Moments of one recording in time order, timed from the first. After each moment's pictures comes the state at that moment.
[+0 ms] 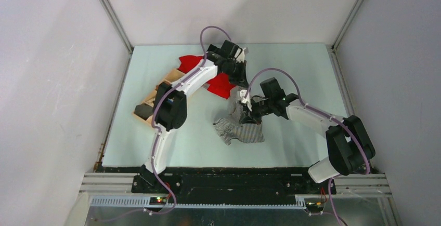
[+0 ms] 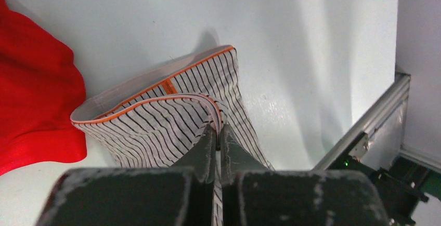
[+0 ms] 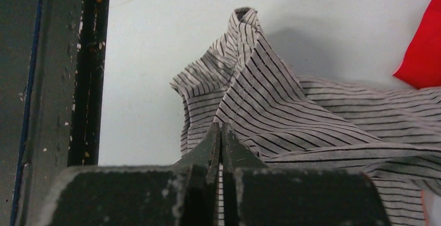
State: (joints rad) left arm -0.58 2.26 2.06 -0.72 0.45 -0.41; right arm 0.54 1.50 0.94 -0.31 -0.86 -0.69
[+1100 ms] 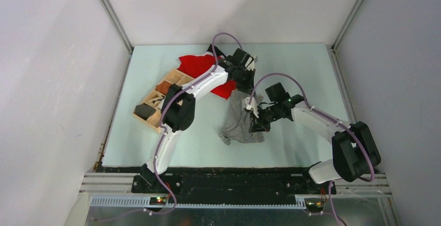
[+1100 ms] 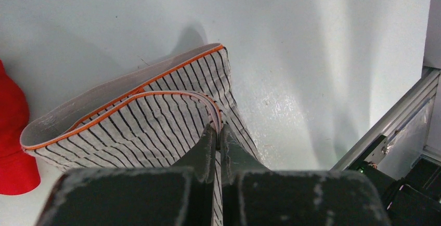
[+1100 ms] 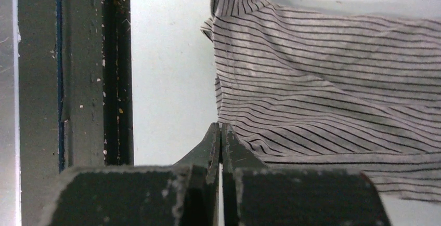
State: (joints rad) left arm -0.68 2.33 2.08 -0.70 0.37 -0.43; right arm 0.51 1.43 0.90 -0.57 -0.83 -0.80
